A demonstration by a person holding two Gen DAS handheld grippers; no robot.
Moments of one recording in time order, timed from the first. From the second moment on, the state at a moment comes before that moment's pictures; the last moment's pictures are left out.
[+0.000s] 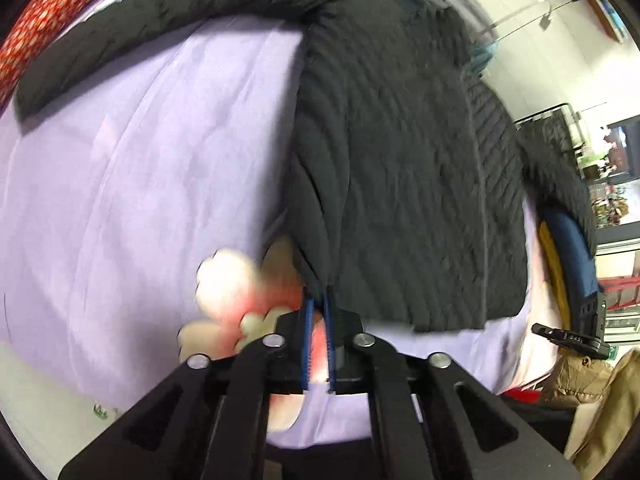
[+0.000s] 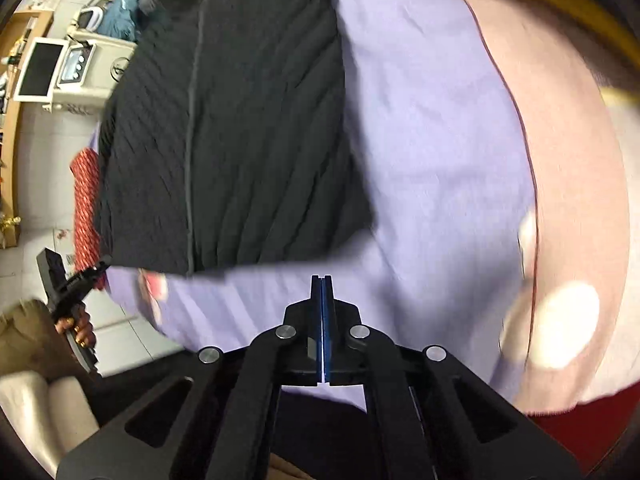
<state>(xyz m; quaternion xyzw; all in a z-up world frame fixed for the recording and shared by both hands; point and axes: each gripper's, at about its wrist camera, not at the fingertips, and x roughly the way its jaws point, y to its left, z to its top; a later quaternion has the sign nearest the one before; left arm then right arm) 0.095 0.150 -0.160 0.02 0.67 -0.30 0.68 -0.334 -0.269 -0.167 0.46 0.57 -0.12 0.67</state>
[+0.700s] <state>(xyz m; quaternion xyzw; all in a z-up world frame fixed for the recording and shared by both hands) 0.133 0.079 -0.211 0.02 0.68 -0.29 0.67 -0.246 -0.287 -0.216 0.49 0.51 -0.09 0.70</state>
